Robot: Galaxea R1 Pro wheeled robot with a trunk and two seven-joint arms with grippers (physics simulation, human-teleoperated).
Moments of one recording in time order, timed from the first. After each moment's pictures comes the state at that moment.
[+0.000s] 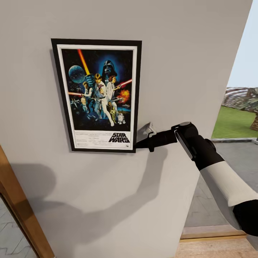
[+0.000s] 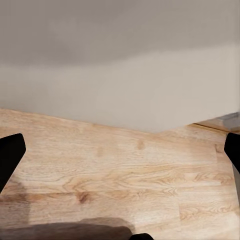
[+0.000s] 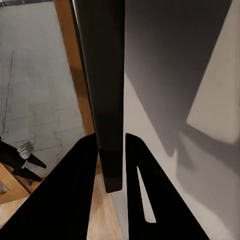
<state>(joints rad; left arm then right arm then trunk) -0.32 0.27 0.23 -0.04 0.29 -0.16 -0.83 -1.14 -0.16 0.39 -1.06 -0.05 0.69 1.28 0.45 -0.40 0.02</state>
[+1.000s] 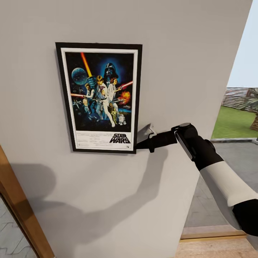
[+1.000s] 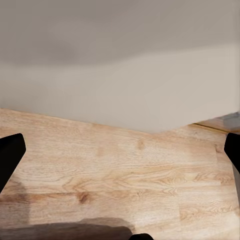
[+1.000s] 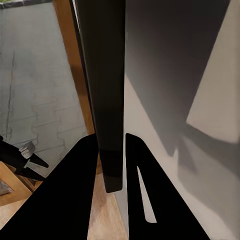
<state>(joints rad) -0.32 0.27 0.23 -0.04 0.29 -0.16 -0.83 -1.14 -0.16 0.39 -1.03 -0.05 0.69 1.28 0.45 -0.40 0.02</state>
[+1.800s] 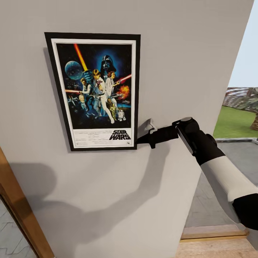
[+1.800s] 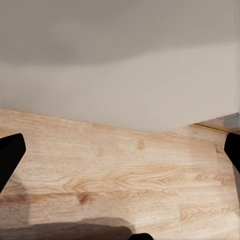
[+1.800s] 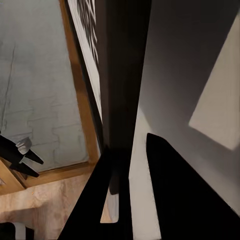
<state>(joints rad) -0.32 0.27 0.23 -0.04 0.29 -0.16 -0.83 -1.19 -0.16 0.39 -1.03 -0.02 0.65 1.34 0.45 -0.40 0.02</state>
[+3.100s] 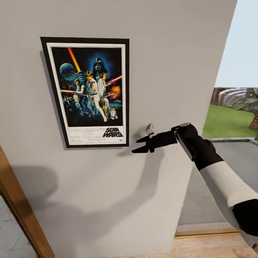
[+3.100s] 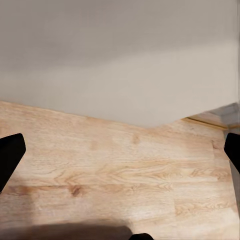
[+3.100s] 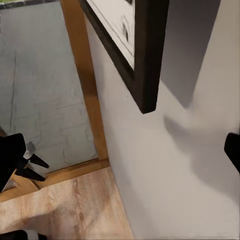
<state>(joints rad) -0.32 0.27 0.23 -0.04 0.29 -0.16 -0.83 -1.14 -0.16 0.38 -1.03 -0.05 0.69 1.28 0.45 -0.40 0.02</state>
